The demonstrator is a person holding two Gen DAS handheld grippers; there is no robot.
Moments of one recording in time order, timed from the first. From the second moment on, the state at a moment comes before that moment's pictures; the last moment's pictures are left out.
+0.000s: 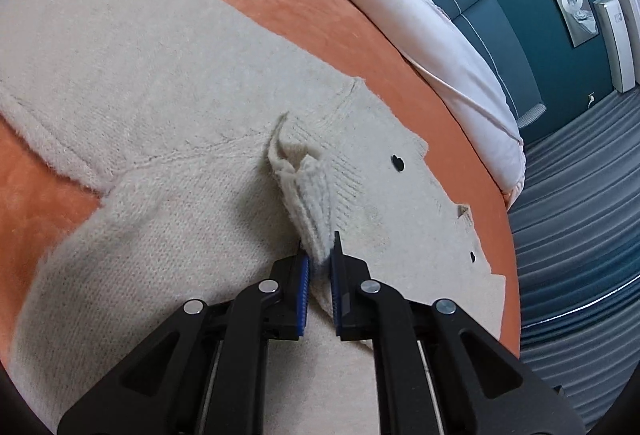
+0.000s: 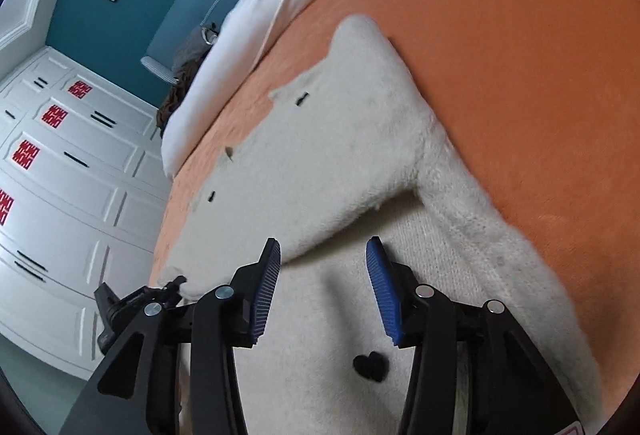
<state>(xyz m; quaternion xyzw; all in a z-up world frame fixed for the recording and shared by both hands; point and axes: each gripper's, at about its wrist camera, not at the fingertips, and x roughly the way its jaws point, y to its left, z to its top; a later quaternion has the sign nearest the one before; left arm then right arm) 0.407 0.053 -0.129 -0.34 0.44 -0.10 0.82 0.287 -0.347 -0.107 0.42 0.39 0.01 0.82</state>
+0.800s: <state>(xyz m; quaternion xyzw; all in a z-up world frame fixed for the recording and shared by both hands) 0.413 0.009 -0.142 -0.29 0.42 -0.17 0.84 0.295 -0.379 -0.060 0.31 0.33 -0.09 0.89</state>
